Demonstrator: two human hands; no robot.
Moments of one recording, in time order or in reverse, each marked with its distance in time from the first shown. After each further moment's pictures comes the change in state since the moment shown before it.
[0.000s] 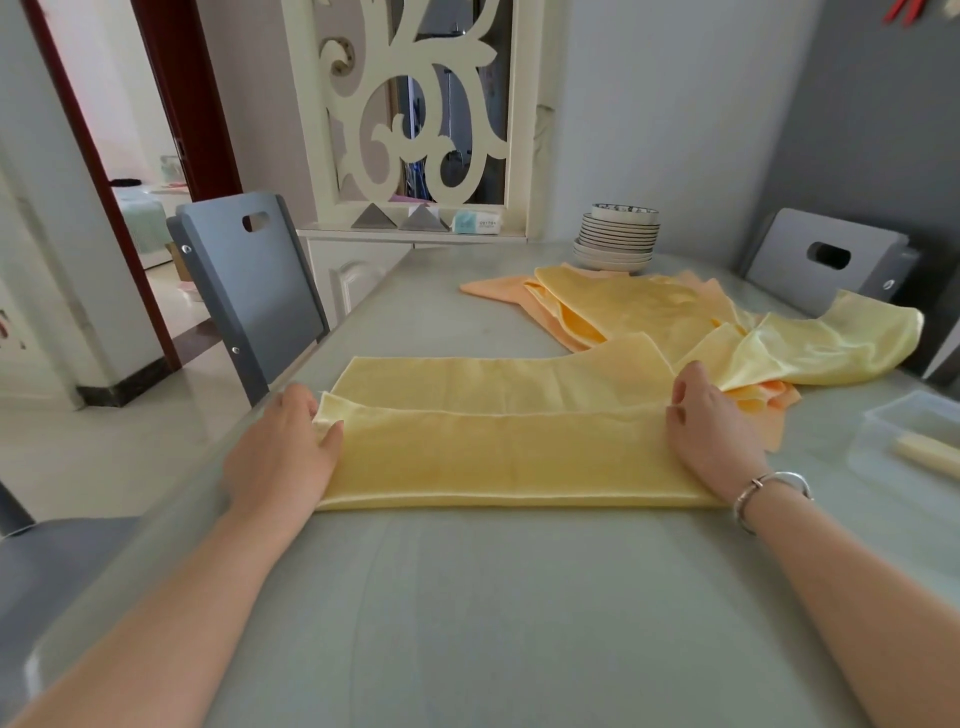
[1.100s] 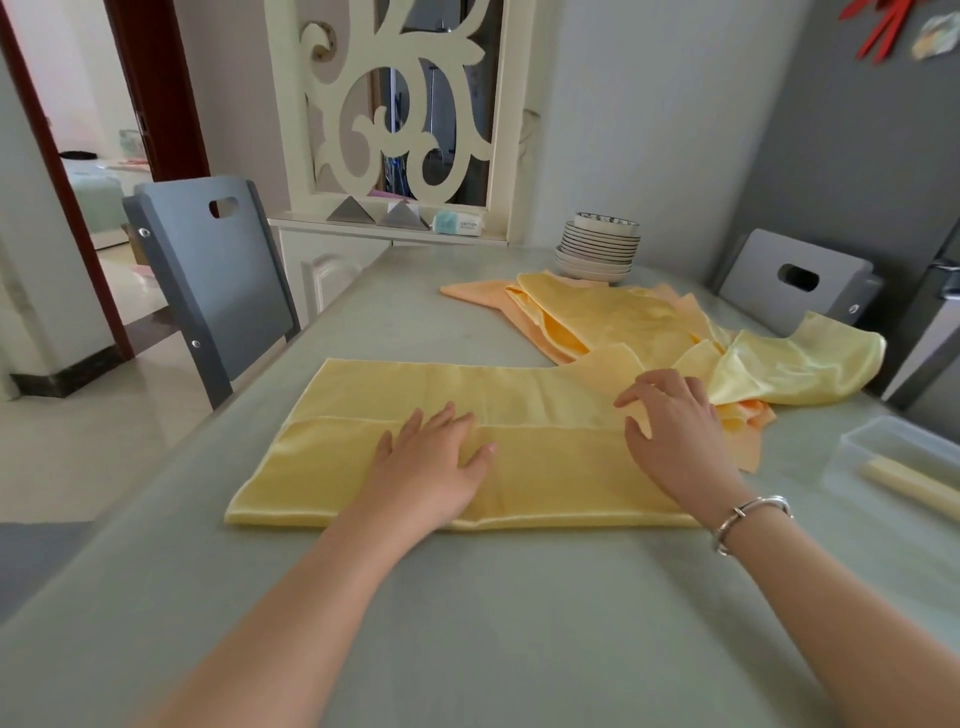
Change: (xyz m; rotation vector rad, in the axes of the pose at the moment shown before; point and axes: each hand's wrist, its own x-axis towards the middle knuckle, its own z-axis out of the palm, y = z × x) left_hand -0.023 0.110 0.023 -0.193 -0.565 0.292; right_hand -0.002 -0.021 -0.005 -0.166 0.024 -0.193
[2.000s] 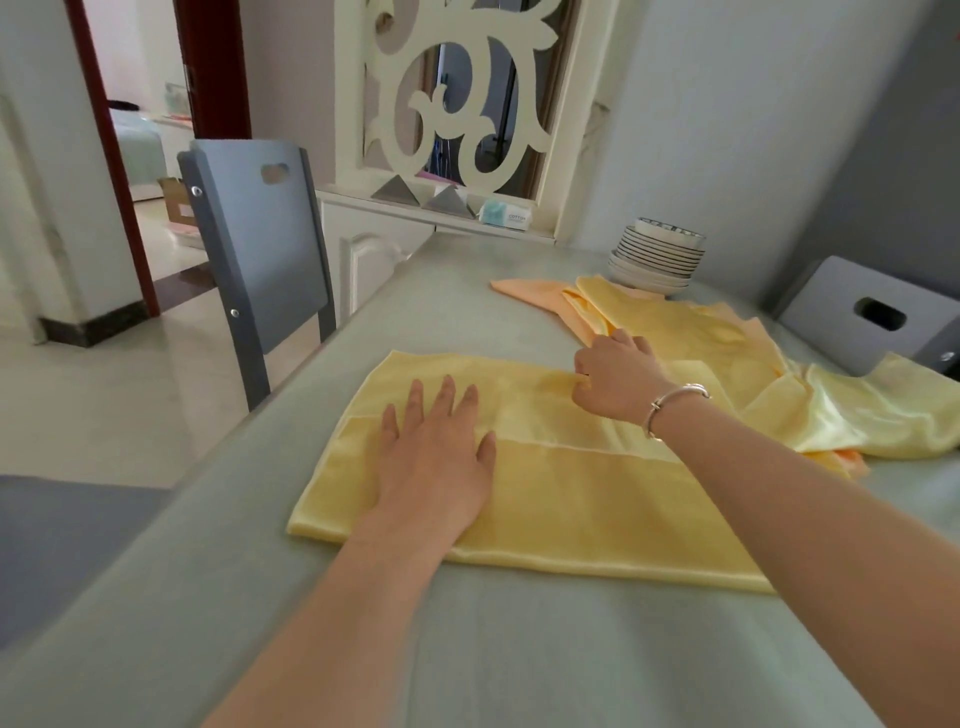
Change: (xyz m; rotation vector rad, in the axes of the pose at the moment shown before) left_hand 0.015 -0.047 -0.014 0.109 0.191 -0.113; right_hand 0.124 -0.089 0.058 -0.394 -0.403 -0.251
